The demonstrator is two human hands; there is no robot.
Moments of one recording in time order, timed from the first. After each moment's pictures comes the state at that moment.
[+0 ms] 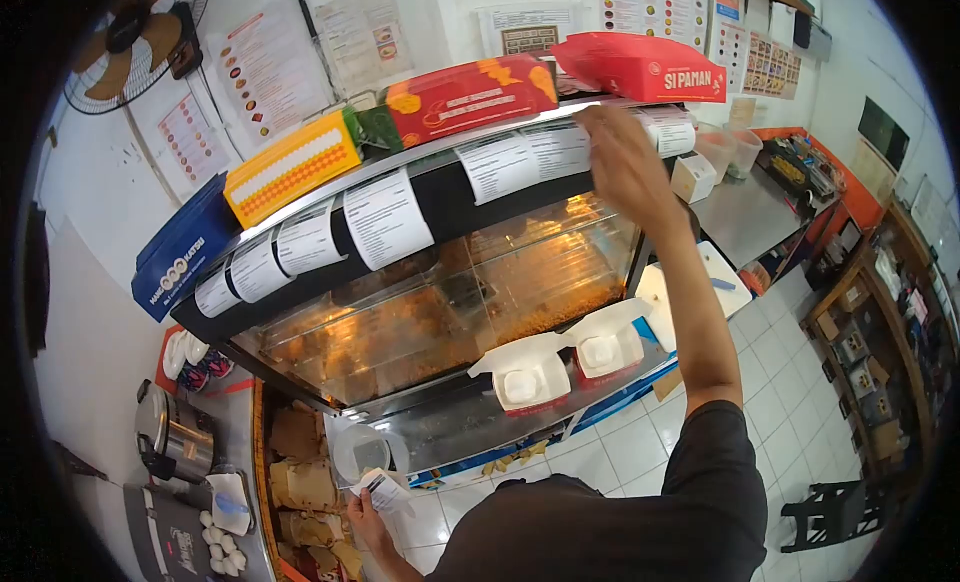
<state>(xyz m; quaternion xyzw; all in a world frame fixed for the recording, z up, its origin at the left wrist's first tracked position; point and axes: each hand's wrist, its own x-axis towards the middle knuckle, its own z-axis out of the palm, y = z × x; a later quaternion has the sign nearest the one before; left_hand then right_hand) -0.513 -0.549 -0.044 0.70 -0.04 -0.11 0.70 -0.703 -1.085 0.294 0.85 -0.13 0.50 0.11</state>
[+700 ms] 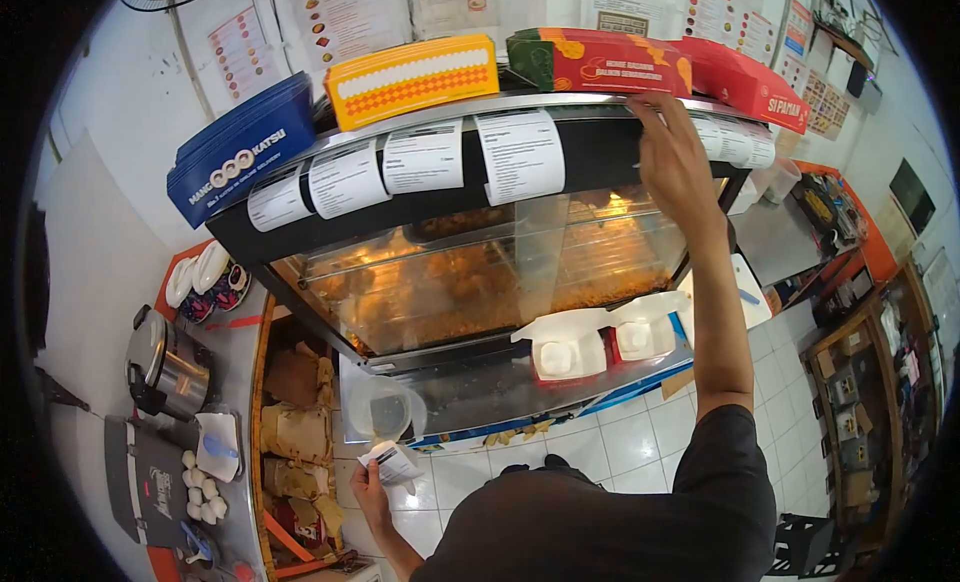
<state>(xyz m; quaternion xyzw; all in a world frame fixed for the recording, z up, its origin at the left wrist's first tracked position) -0.491 -0.496 -0.047 0.70 -0.07 -0.12 0.70 -0.627 -1.011 0.299 0.87 -0.15 0.46 0.12</state>
